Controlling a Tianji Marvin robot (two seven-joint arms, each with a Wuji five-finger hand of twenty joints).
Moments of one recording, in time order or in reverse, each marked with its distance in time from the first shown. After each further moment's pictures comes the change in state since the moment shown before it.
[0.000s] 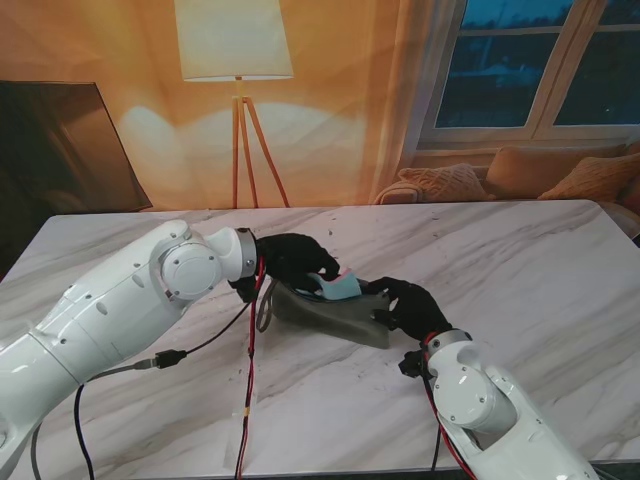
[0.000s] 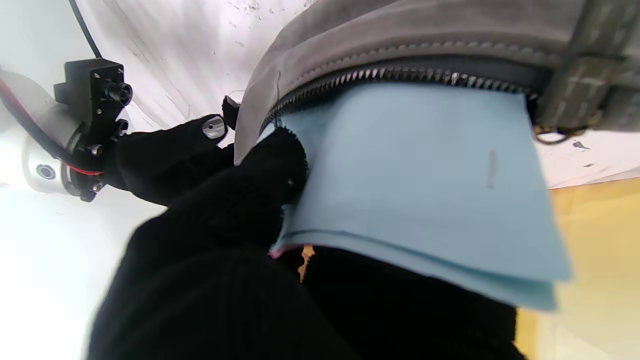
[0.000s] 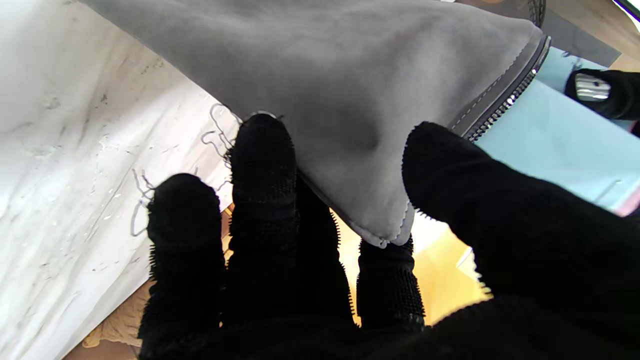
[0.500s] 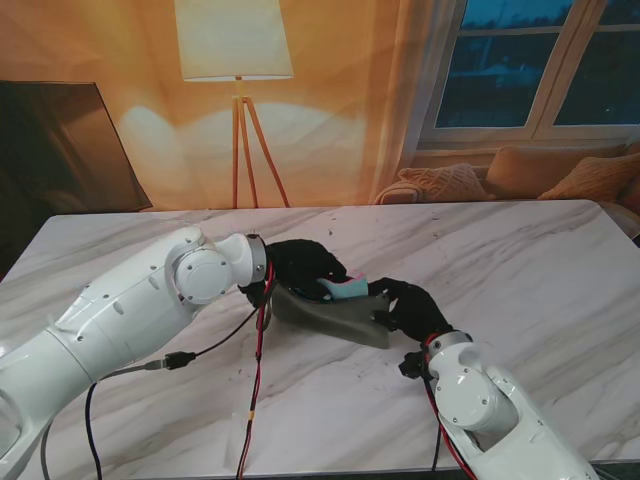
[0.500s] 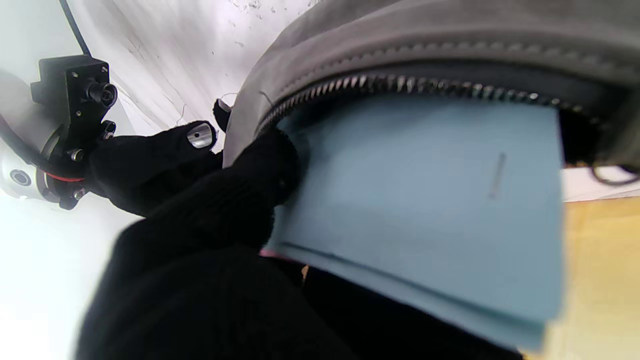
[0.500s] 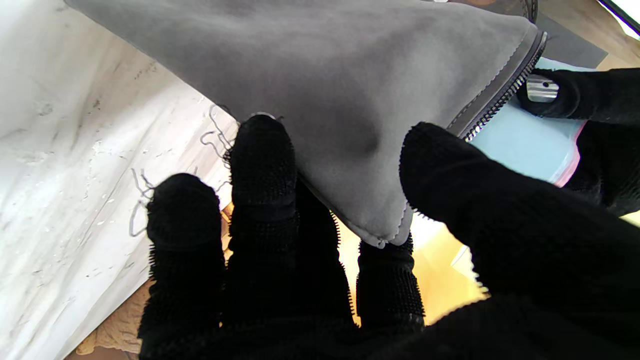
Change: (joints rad) left arm -0.025 -0.036 0.065 0.068 -0.019 0.004 0.050; right arm -0.006 0.001 0.005 0.002 0.010 -0.028 0.005; left_hand -0.059 -0.003 0.046 0.000 0.006 0.045 -0.066 -0.165 -0.025 0.027 -0.325 -0.238 -0.044 0.057 -0.245 -0.072 -0.065 0.011 -0.053 -0.031; right_hand 0.009 0.000 0.000 0.000 0.004 0.000 0.022 0.000 0.001 0.000 0.004 0.000 0.001 0.000 0.011 0.000 0.007 0.000 0.000 0.000
